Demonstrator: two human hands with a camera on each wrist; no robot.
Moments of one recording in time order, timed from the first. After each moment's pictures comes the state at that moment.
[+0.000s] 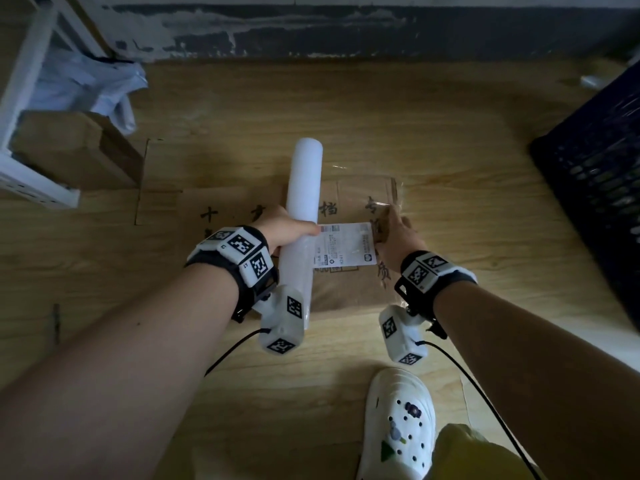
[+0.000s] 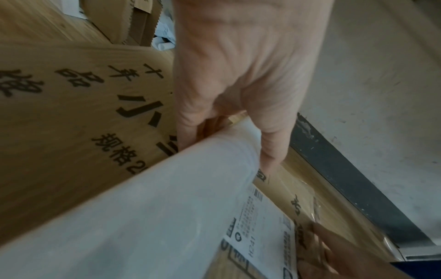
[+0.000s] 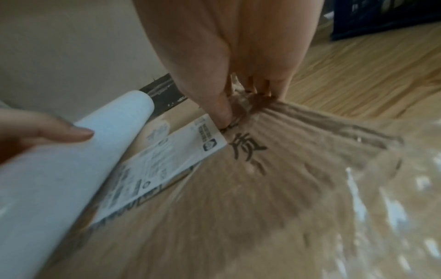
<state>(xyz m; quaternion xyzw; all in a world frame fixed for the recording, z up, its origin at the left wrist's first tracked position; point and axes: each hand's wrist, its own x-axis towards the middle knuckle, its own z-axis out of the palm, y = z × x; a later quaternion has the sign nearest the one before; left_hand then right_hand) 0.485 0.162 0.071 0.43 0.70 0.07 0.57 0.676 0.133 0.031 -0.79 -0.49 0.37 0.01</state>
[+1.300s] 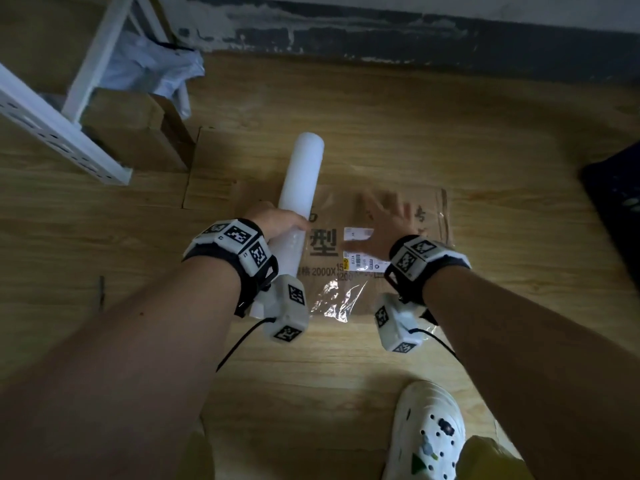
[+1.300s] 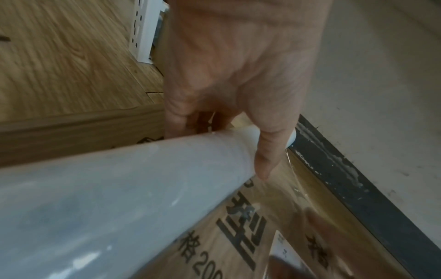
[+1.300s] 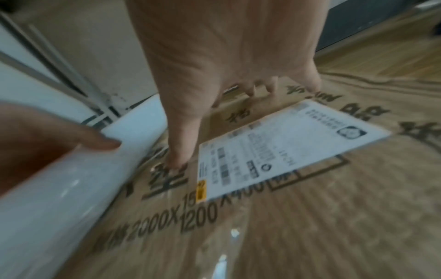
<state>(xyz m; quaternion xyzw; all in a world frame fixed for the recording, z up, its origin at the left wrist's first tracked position) 0.396 0.171 0.057 0.36 0.76 0.07 0.54 0.589 0.161 0.050 -0.70 -0.62 0.33 -0.11</state>
